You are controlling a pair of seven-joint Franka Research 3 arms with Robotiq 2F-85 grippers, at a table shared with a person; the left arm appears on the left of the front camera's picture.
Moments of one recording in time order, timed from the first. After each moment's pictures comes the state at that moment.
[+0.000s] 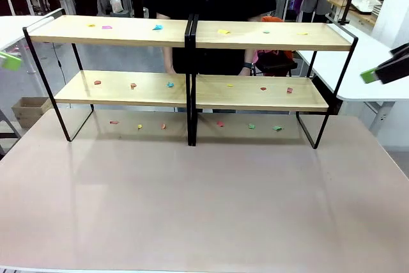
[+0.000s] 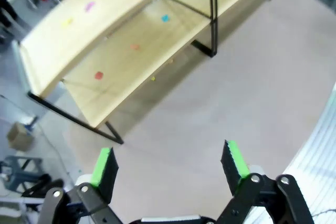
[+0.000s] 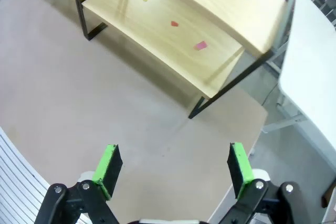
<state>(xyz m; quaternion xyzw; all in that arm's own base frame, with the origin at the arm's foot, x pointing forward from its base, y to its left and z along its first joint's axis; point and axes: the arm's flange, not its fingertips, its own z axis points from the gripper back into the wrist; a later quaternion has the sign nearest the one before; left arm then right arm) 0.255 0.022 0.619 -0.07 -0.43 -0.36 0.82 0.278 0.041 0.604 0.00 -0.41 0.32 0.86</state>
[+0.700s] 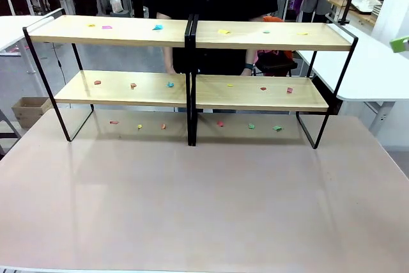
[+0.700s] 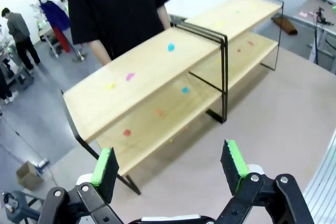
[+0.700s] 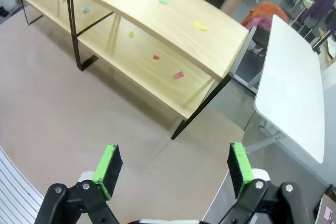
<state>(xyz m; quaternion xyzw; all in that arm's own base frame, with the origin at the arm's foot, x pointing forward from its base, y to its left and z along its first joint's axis) 0.239 0.037 0.664 -0.10 -0.57 -0.32 0.75 0.247 0.026 0.646 -0.01 -0.49 0.30 0.82</state>
